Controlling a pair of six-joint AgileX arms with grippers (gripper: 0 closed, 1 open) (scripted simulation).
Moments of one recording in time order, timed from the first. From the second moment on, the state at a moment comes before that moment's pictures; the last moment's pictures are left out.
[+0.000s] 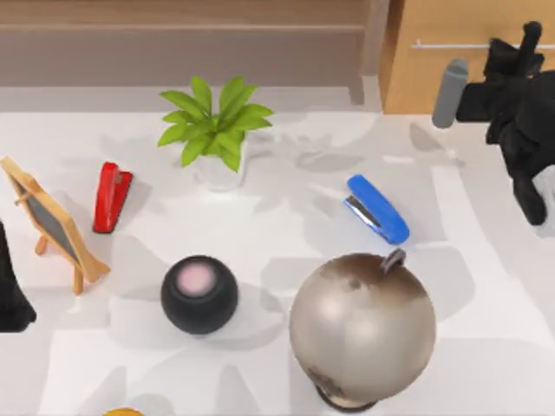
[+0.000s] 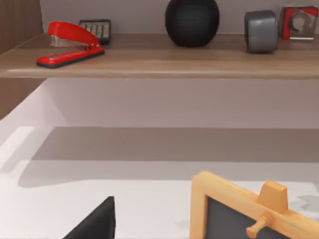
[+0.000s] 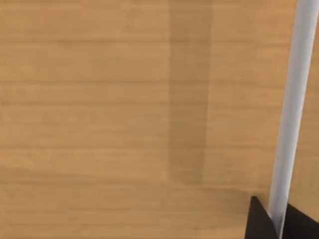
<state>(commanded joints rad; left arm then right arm) 0.00 0.00 0.00 0.00 0.00 0.00 0.16 2.28 1.06 1.22 0.20 -1.56</state>
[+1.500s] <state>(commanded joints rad) 0.00 0.00 0.00 0.00 0.00 0.00 0.22 2.12 0.66 1.44 0.26 -1.55</state>
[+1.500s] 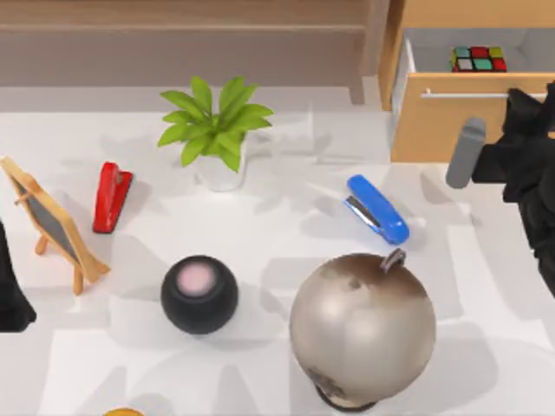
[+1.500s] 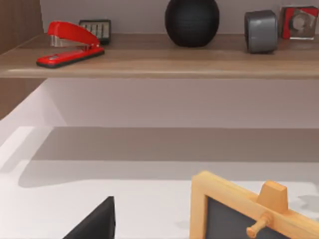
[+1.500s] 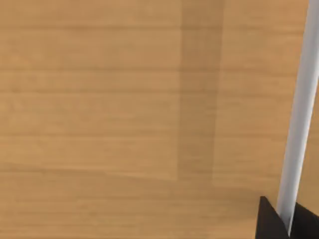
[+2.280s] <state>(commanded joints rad) 0.00 0.00 0.00 0.00 0.00 0.00 0.26 2.05 0.45 1.59 0.30 -1.56</state>
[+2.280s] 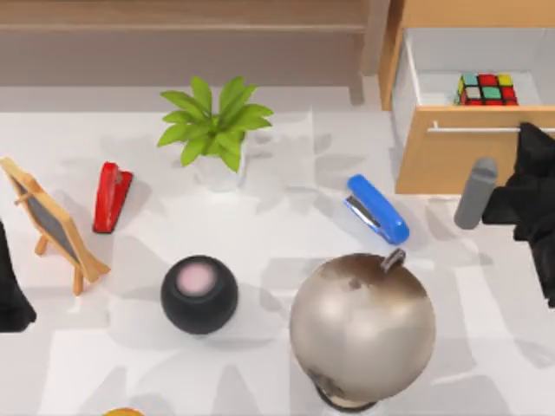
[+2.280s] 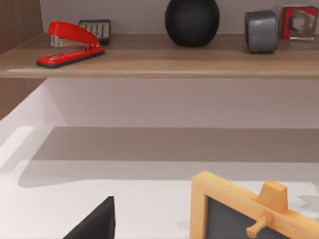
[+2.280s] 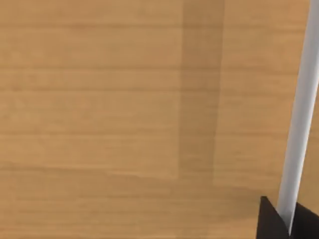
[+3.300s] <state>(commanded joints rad) 0.00 0.00 0.00 0.00 0.00 0.00 0.32 2.00 0.27 1.71 0.35 -1.55</state>
